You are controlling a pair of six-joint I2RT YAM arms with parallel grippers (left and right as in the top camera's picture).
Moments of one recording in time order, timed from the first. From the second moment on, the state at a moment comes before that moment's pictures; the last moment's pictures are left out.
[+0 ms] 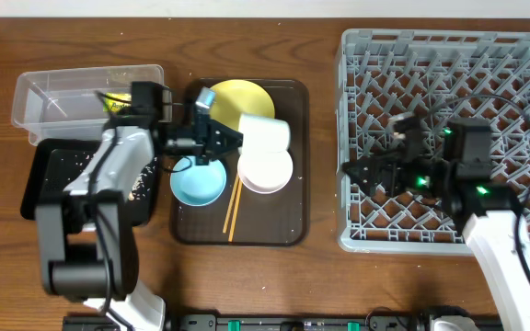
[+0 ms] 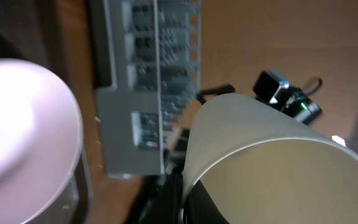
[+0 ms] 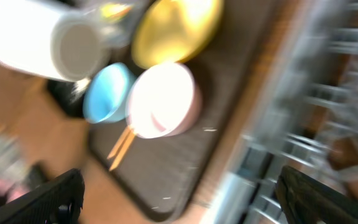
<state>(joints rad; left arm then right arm) 0.00 1.80 1.12 -0.62 1.40 -0.25 0.05 1.23 0.83 -0.50 -0.82 0.06</state>
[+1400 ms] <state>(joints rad) -0.16 1.83 1.12 -0.55 1.48 -0.26 0.29 1.43 0.83 0.02 -1.06 0.08</state>
